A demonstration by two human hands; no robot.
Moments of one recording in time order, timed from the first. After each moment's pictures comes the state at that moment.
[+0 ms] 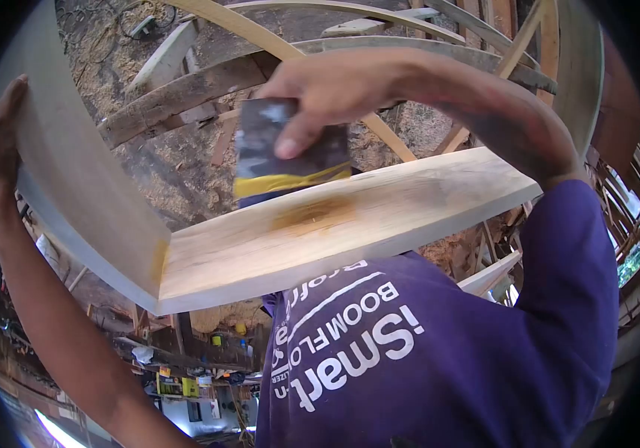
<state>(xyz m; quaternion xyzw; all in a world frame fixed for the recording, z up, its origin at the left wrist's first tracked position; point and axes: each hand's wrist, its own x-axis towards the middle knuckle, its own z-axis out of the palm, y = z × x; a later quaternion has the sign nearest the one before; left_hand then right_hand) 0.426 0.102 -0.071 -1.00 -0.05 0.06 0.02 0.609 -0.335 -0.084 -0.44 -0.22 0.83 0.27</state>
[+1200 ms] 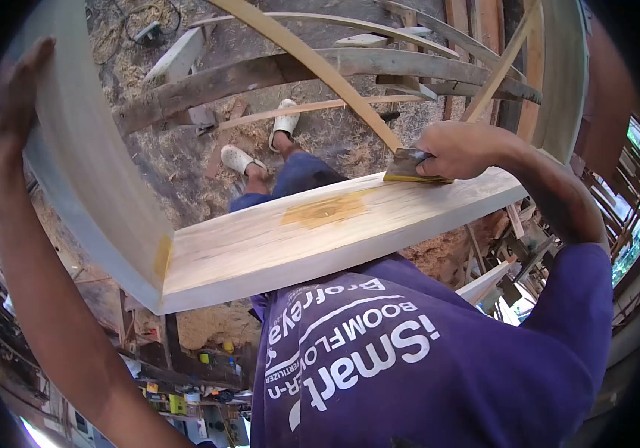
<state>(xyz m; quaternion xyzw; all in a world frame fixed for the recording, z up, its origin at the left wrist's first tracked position) 0.441 0.087 -0.087 -0.92 -0.34 0.04 -0.18 0.624 -0.433 -0.031 -0.60 -0.38 0.69 -0.16</state>
